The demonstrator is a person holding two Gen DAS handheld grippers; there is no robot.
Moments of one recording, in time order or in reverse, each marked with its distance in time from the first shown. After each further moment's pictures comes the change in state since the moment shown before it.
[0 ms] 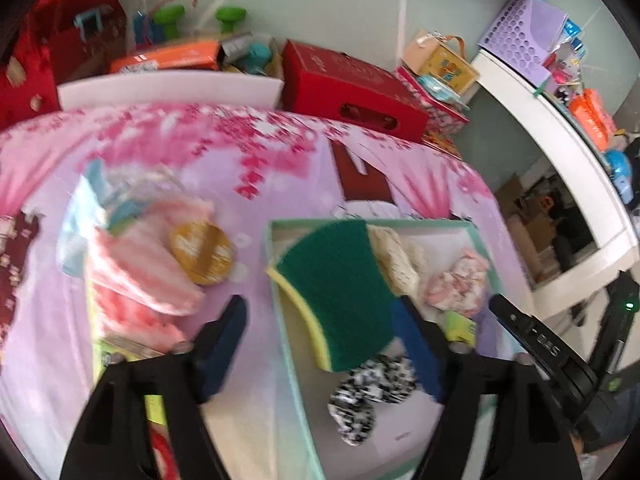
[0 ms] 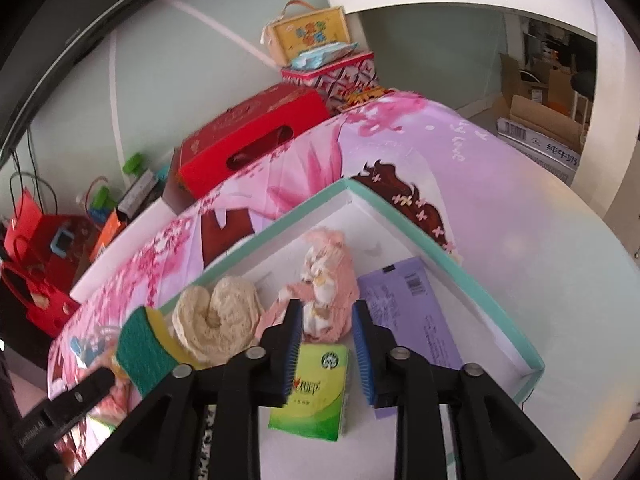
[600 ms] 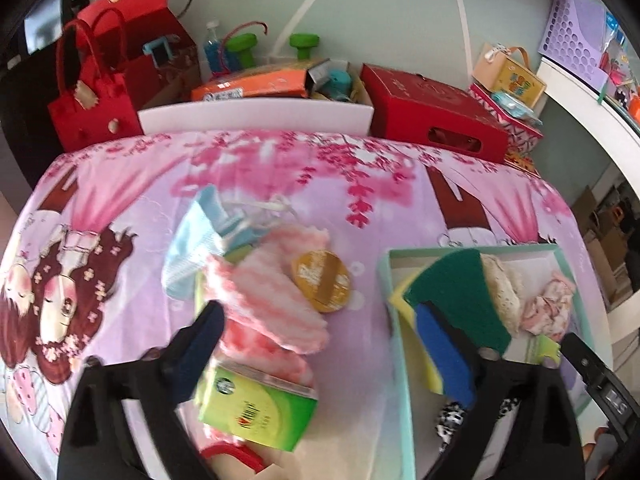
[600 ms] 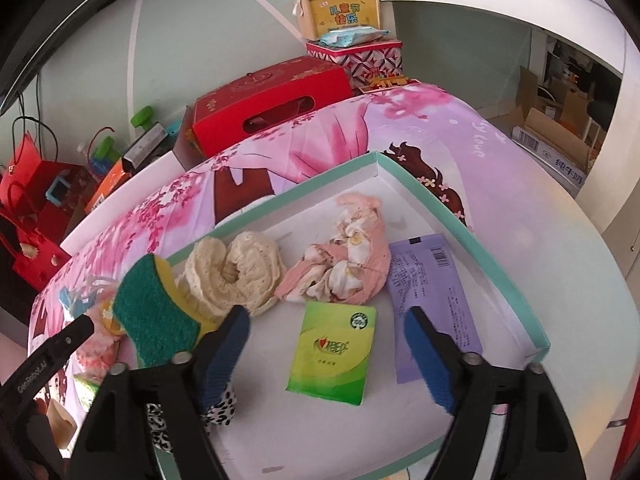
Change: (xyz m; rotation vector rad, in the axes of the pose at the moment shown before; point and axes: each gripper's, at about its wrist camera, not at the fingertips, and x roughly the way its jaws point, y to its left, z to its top) left arm -0.012 0.035 0.004 -0.006 -0.096 0.319; right arm -0.005 0.031 -0.016 -0.119 0.060 -0.041
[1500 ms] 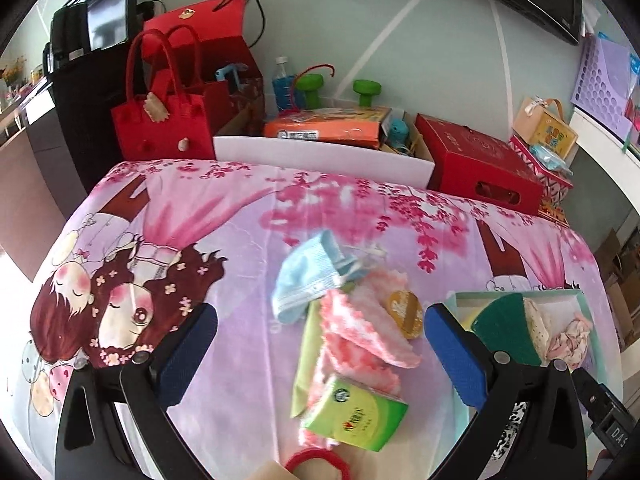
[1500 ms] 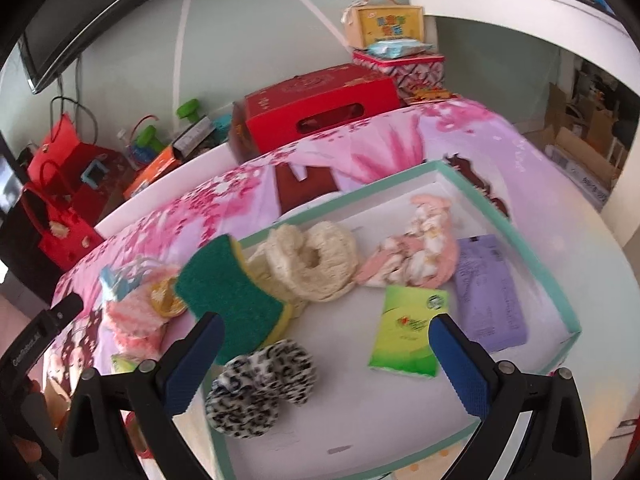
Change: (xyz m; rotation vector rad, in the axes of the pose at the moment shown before) left arm -0.042 0.059 0.002 -0.096 -0.139 0.113; right arm -0.019 0.048 -0.017 -0.072 -0.014 0.100
